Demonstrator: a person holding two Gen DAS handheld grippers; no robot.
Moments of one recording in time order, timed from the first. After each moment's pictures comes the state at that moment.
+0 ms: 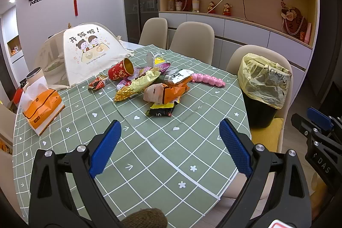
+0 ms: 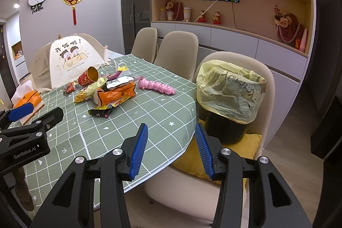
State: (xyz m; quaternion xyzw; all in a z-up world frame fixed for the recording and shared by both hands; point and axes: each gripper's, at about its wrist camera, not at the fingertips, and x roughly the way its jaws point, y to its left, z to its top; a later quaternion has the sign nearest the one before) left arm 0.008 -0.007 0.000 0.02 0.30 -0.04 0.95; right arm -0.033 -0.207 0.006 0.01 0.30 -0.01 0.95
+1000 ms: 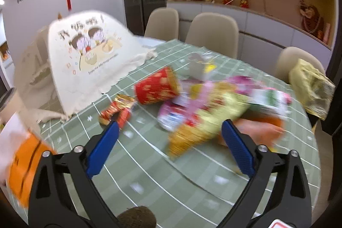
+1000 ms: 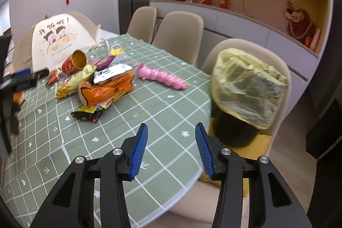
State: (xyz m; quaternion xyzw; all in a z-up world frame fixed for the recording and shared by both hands) left arm 0.239 0.165 -0.049 0.03 0.34 -0.06 0.94; right arm 0.089 -0.153 -0.038 -0.02 0.37 -0.03 0.93
